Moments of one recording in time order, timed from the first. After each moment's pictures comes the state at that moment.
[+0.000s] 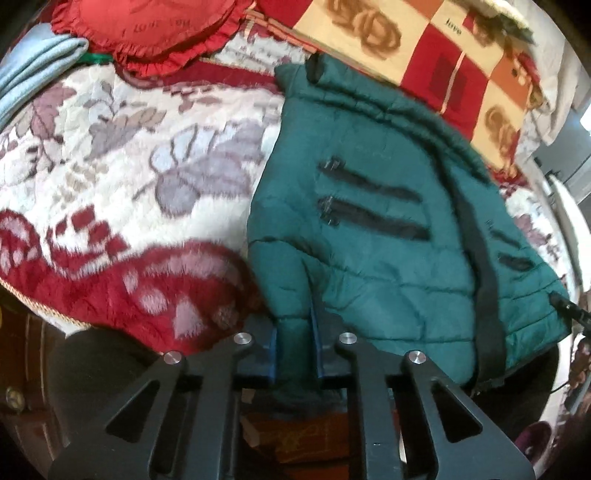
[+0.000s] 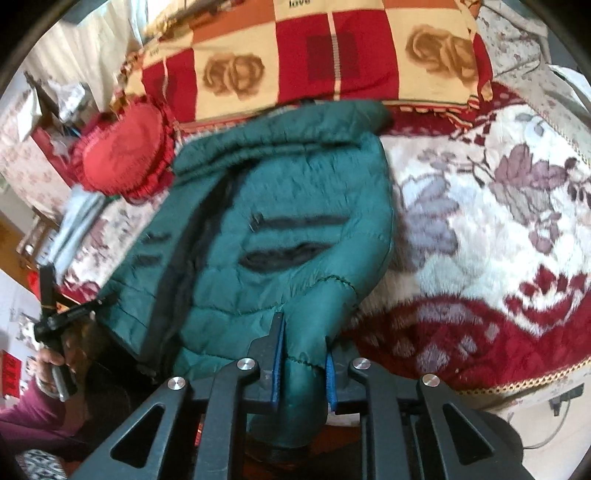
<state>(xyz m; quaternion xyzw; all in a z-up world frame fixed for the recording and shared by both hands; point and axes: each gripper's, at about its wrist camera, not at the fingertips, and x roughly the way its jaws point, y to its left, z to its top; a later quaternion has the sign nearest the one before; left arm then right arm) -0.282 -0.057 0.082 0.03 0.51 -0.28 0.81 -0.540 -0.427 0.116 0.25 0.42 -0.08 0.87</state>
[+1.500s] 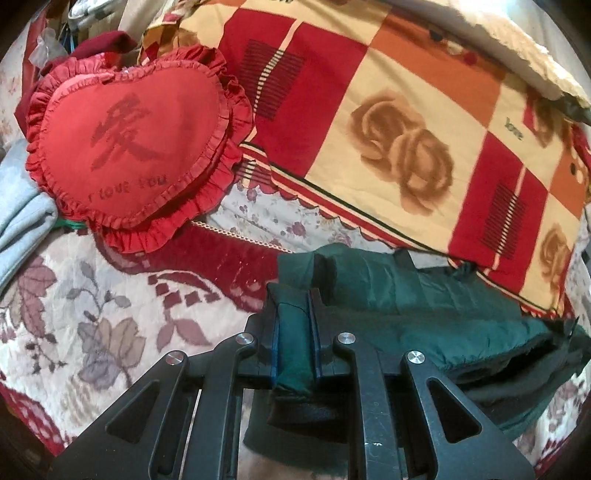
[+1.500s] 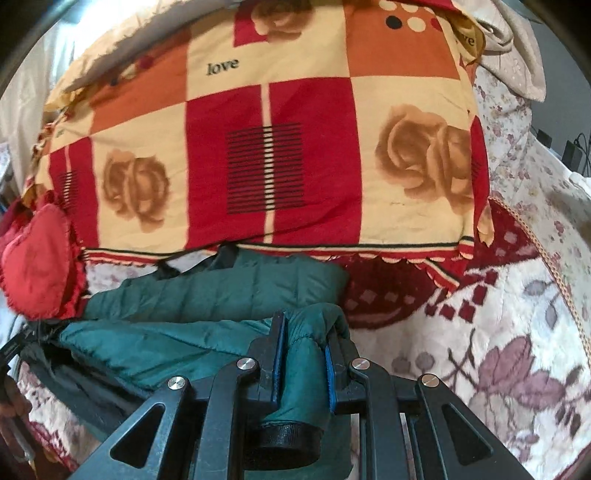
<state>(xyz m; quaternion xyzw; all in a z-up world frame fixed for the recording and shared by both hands) -0.089 -0.203 0.172 0.02 0.39 -0.19 0.90 -0.324 -0.579 0.171 0.20 0.36 -0.24 0.88</state>
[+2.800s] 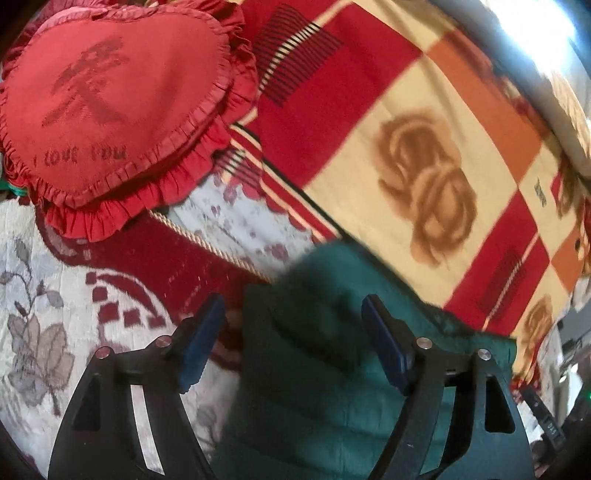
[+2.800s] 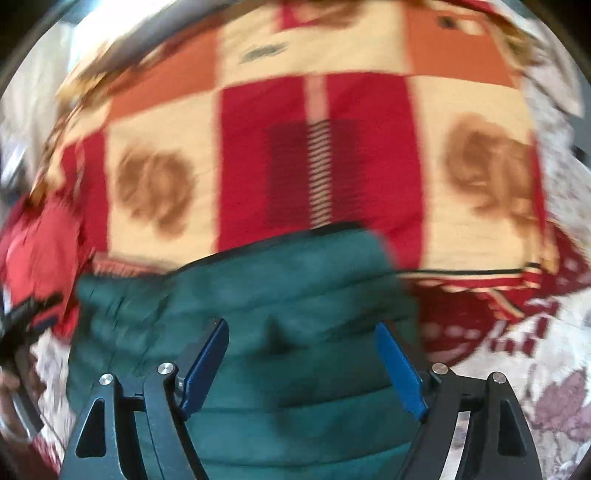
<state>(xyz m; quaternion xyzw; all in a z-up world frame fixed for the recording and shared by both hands) -0.020 -0.222 0.130 -0.10 0.41 -0.21 0.88 -0.257 -0.563 0.146 0.18 0.35 -0.18 0.90</state>
